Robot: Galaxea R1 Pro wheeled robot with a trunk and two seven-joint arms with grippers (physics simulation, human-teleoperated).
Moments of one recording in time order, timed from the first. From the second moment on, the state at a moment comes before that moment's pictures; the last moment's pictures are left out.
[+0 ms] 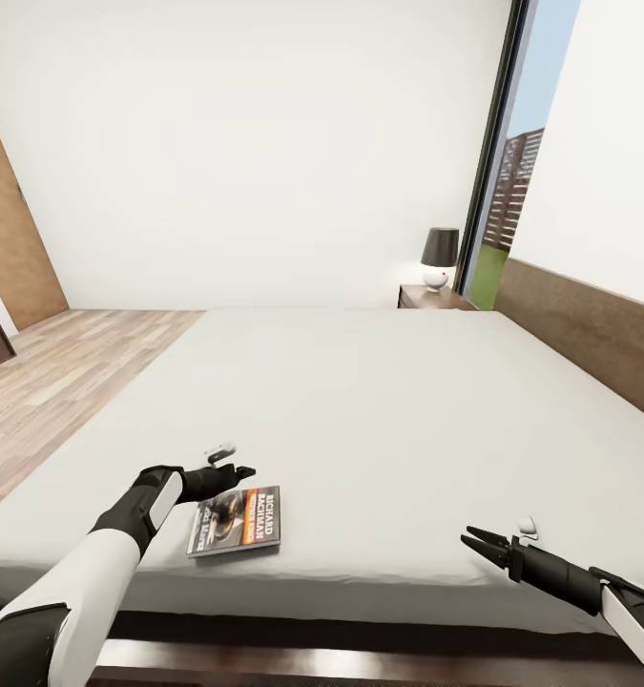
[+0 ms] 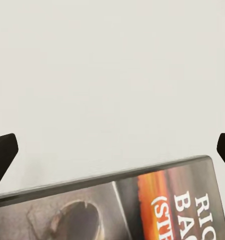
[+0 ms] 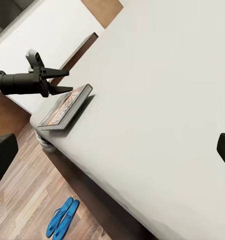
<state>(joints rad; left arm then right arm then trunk) -0.85 0.06 0.15 -0.49 0.19 0.61 -0.36 -0.49 -0.46 0.13 -0.56 -0.64 0.16 1.31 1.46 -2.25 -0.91</state>
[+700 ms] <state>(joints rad) -0.85 0.06 0.15 -0.48 0.19 0.61 -0.36 -0.49 -0.46 0.13 -0.56 -0.64 0.16 1.31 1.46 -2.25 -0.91</state>
